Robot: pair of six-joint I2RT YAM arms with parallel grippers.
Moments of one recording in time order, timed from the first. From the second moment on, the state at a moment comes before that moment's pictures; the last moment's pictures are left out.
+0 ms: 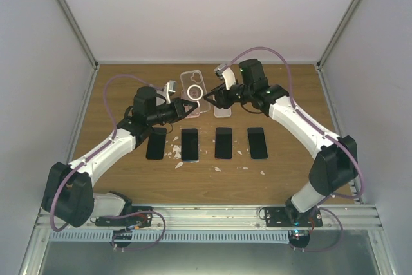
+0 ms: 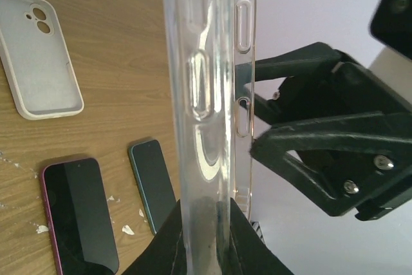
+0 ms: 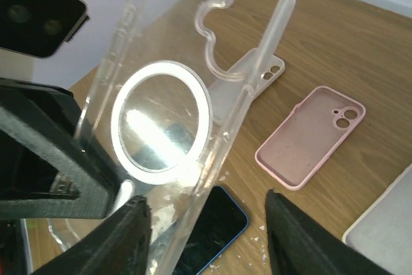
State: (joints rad) left arm -0.40 1.30 0.85 0.12 0.62 -0.89; right arm 0.51 1.59 1.40 -0.42 -0.55 0.02
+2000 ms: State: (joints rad) left arm -0.35 1.28 0.92 0.09 0.66 -0.68; right arm 0.17 1.69 1.35 -0.43 -0.82 0.15
